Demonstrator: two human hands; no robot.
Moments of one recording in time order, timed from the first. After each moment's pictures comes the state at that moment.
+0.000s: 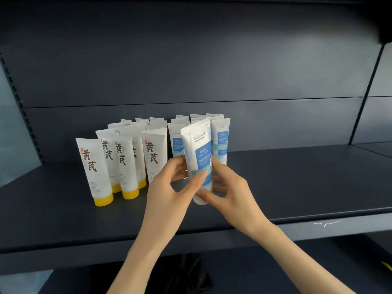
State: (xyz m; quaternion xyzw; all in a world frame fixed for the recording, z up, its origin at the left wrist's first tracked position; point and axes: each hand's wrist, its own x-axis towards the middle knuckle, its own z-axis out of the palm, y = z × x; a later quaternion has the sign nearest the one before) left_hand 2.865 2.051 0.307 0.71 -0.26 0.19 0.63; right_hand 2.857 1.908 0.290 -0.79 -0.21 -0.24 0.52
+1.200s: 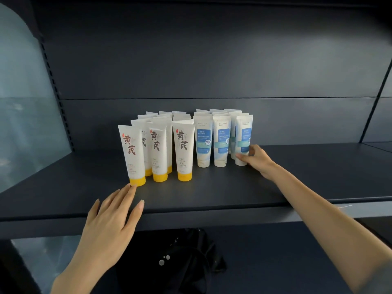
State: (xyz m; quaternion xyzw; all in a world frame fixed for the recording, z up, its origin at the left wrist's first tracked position) left_hand 2.837 2.211 0.250 0.96 -0.08 0.18 0.19; right_hand 2.975 1.844 0.276 -0.83 0.07 -0.14 0.53
